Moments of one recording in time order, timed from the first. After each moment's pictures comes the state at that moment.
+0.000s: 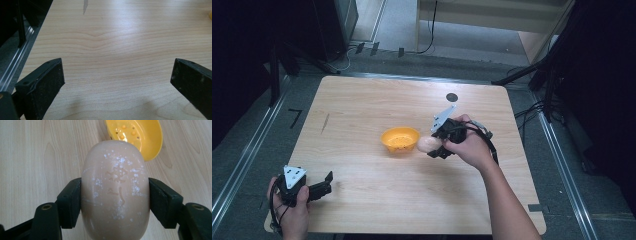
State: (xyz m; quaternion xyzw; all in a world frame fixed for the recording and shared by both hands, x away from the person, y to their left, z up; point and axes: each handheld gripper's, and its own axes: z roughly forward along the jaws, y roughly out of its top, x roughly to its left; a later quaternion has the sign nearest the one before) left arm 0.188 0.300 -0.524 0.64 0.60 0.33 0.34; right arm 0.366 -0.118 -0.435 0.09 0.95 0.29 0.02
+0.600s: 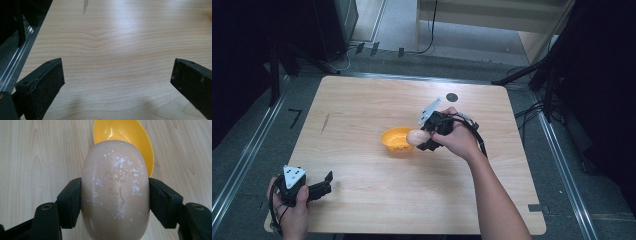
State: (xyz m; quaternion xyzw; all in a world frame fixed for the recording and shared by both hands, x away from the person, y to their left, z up) left arm 0.188 0.301 -0.524 0.64 0.60 0.33 0.34; right arm 0.390 -0.085 -0.437 0.07 0.95 0.29 0.02
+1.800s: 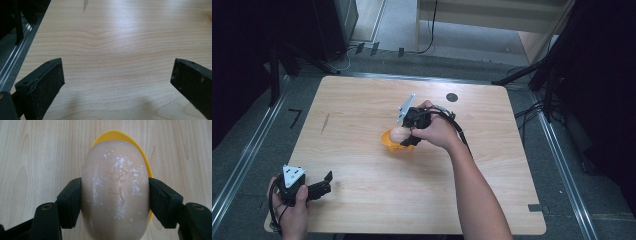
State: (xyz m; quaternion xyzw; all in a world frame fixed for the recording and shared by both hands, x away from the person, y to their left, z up) left arm 0.189 0.302 -0.524 0.64 0.61 0.32 0.34; right arm 0.413 -0.025 -0.445 -0.01 0.96 0.27 0.01
